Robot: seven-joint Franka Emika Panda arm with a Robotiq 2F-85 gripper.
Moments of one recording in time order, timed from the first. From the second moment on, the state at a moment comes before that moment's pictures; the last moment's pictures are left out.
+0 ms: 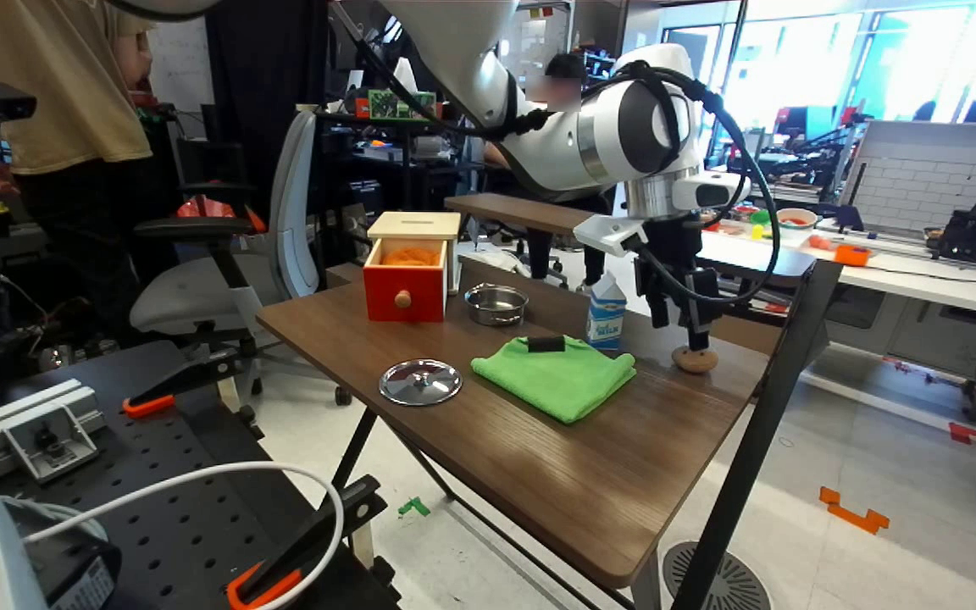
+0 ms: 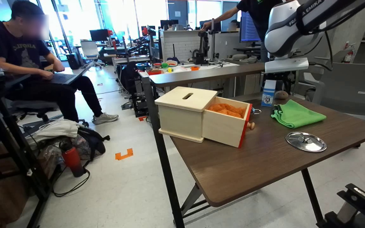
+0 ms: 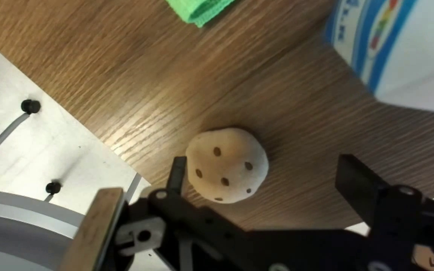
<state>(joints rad) -0.05 1.27 -0.17 -0.84 -0.15 2.22 0.62</state>
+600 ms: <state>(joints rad) -0.10 1.37 -0.19 -0.69 -0.14 2.11 0.62</state>
